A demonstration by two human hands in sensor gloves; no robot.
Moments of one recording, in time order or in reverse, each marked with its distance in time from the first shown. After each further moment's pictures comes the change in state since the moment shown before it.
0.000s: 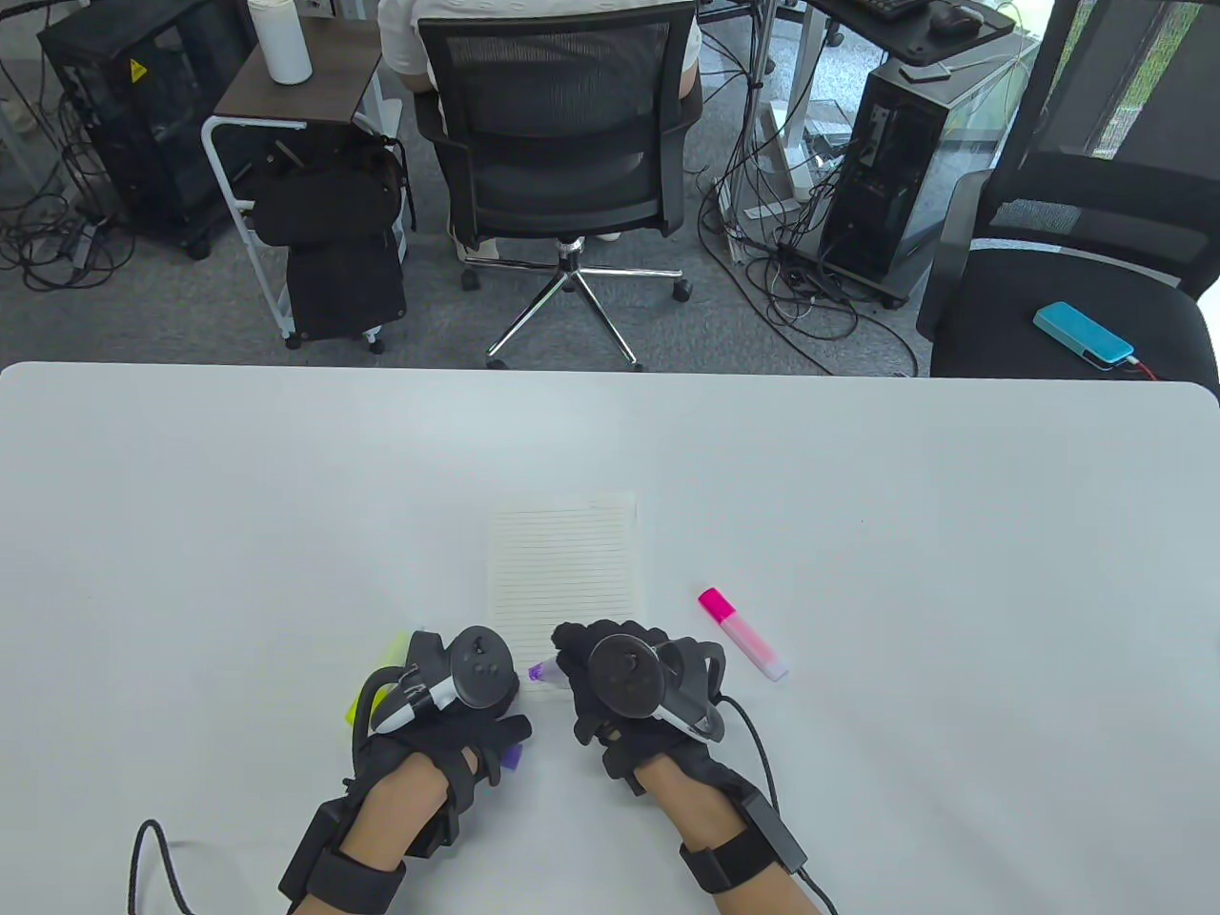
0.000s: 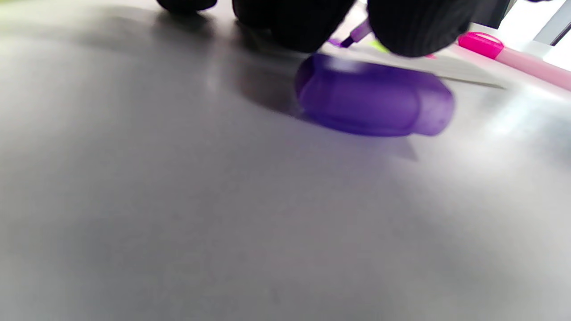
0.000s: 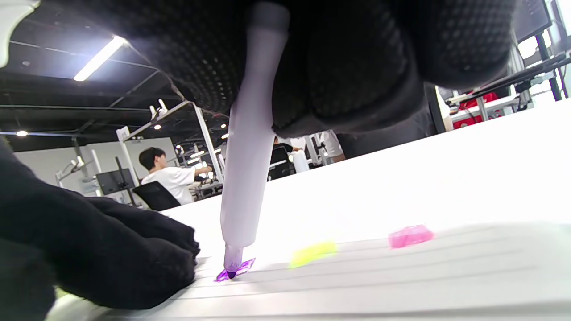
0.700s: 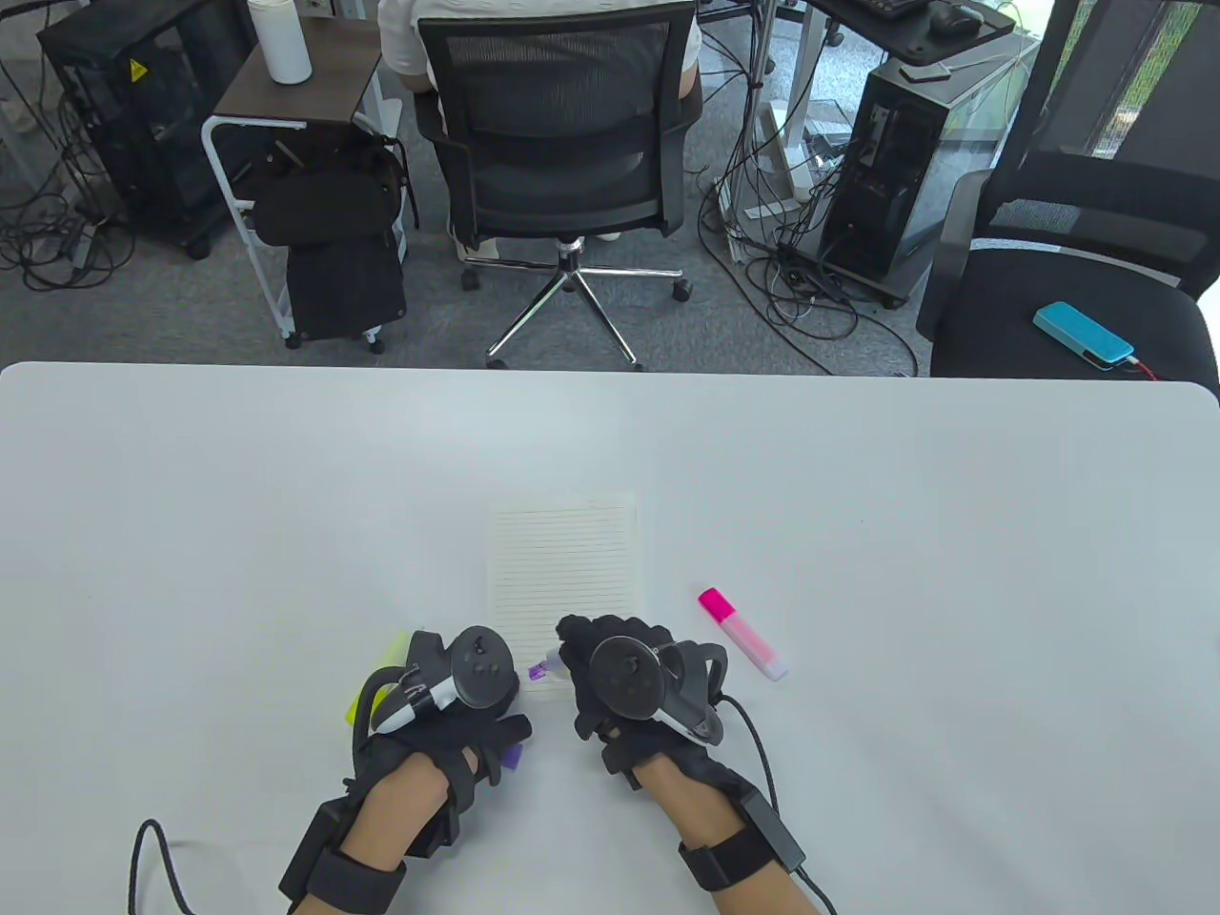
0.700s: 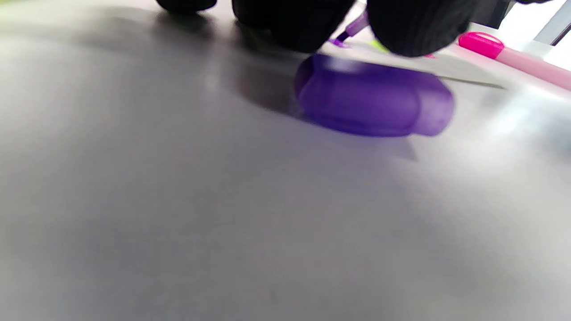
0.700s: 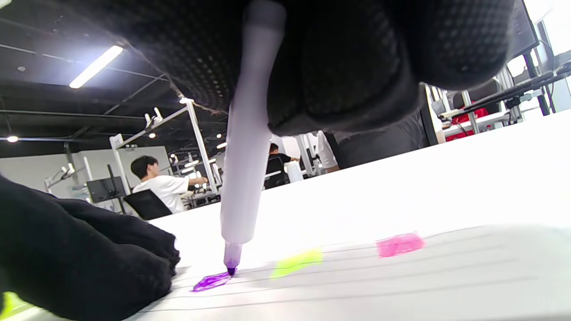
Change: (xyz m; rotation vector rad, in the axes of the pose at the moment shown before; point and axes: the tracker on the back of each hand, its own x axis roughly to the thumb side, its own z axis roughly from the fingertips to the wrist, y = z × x) left_hand 0.000 0.000 0.000 0.001 0.001 -0.001; right_hand -0.002 0.003 0.001 -0.043 0.002 0.003
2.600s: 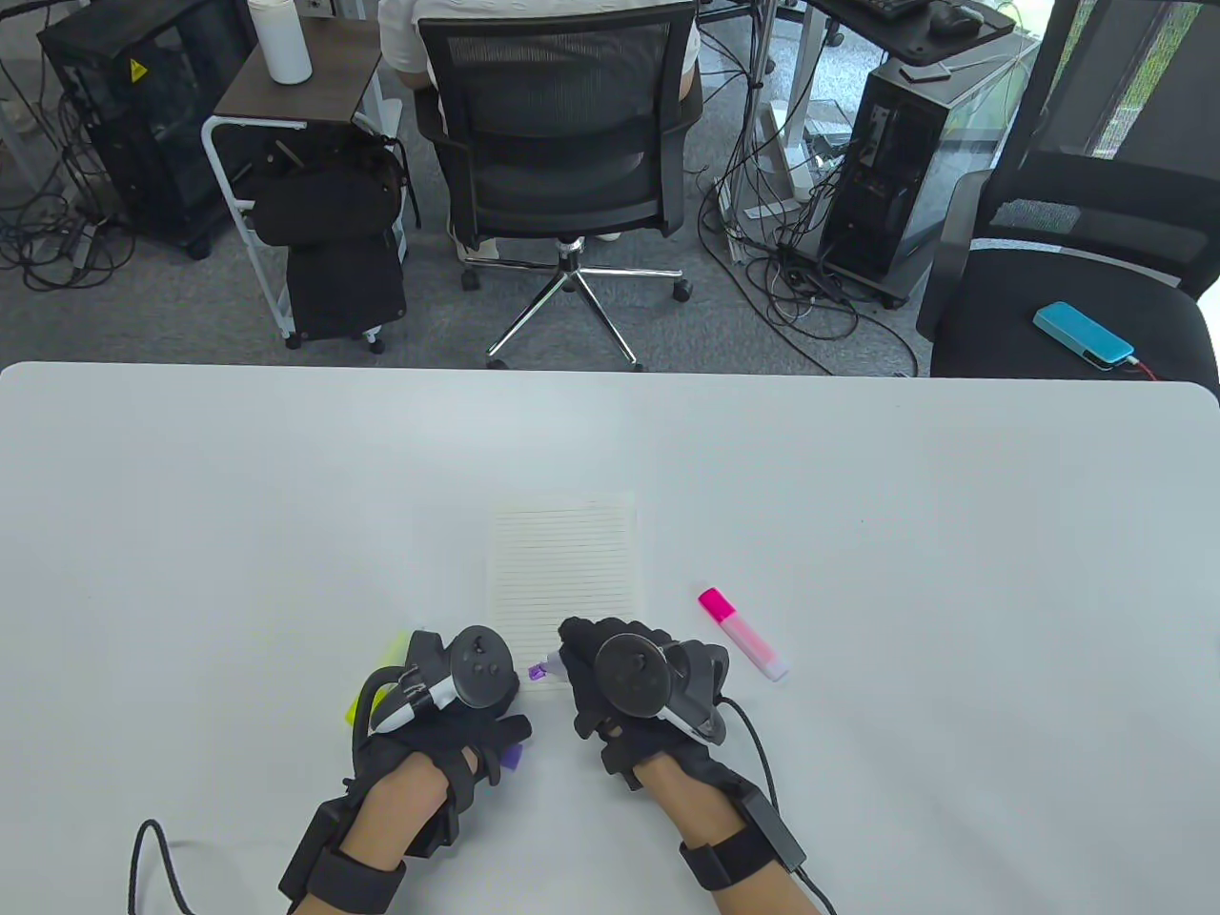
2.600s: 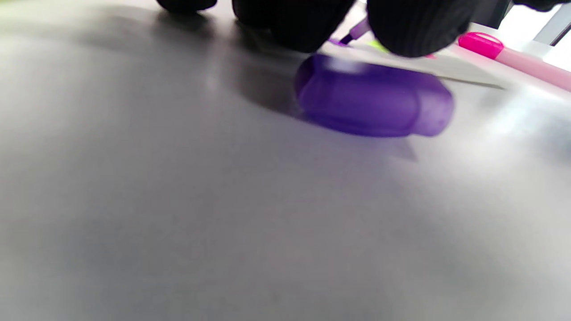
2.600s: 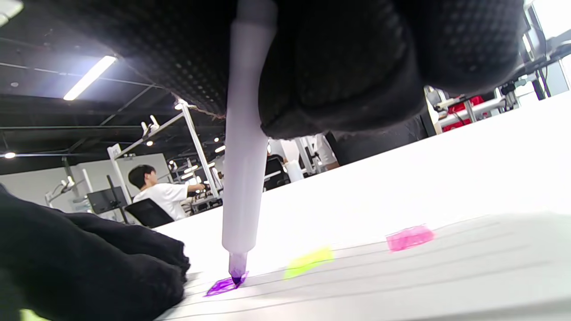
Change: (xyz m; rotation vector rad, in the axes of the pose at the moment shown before) left_hand 0.000 0.000 0.000 -0.003 -0.001 0.003; right_hand 0.000 -0.008 0.001 0.015 0.032 -0.057
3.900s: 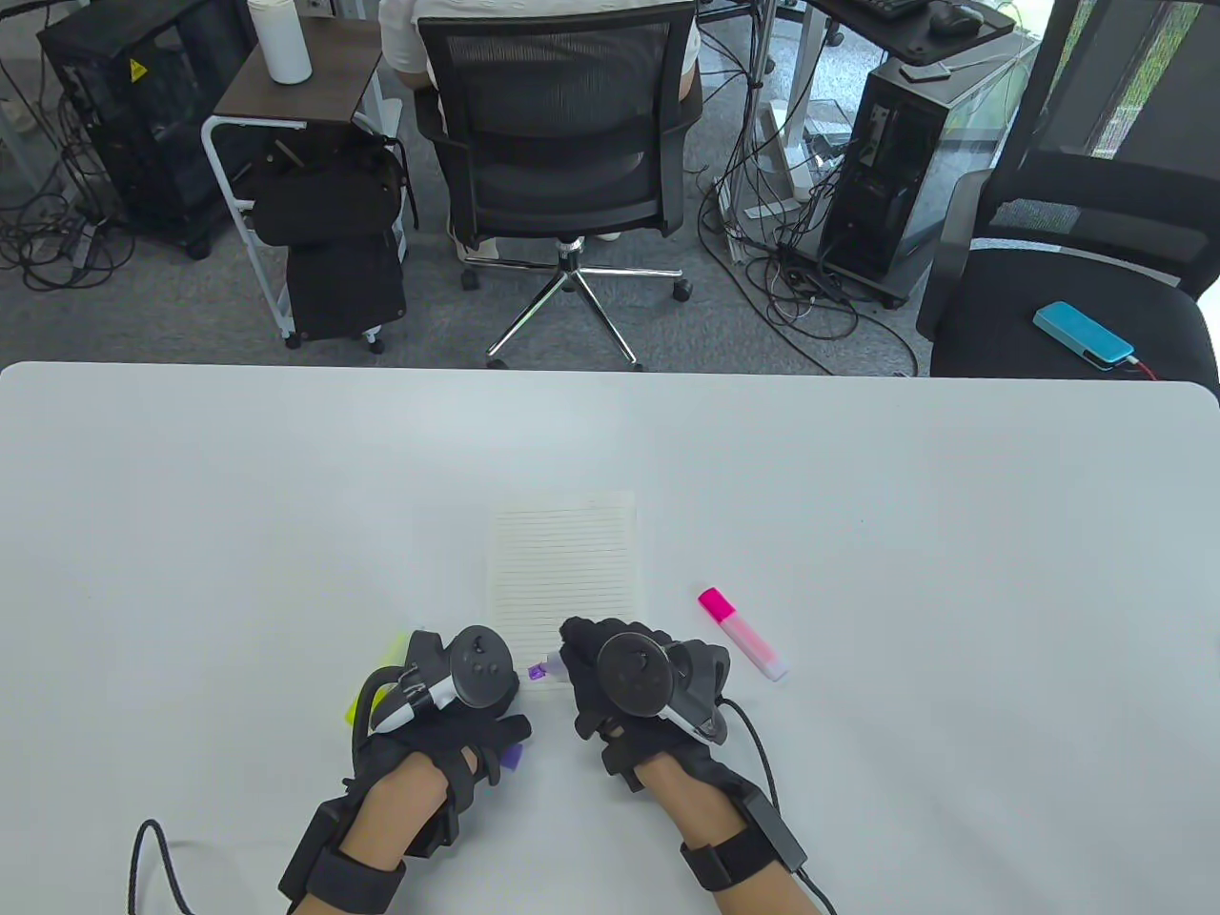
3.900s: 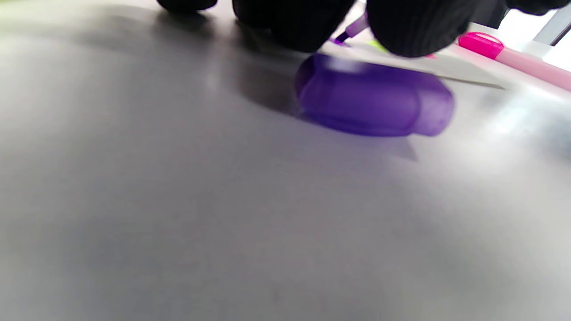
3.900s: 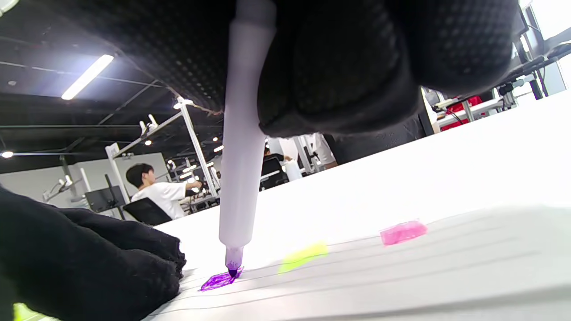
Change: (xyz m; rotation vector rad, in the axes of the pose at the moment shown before) left_hand 0.000 0.000 -0.001 0.000 -0.001 0.000; right_hand -0.001 0.000 0.000 -0.003 -0.004 0.006
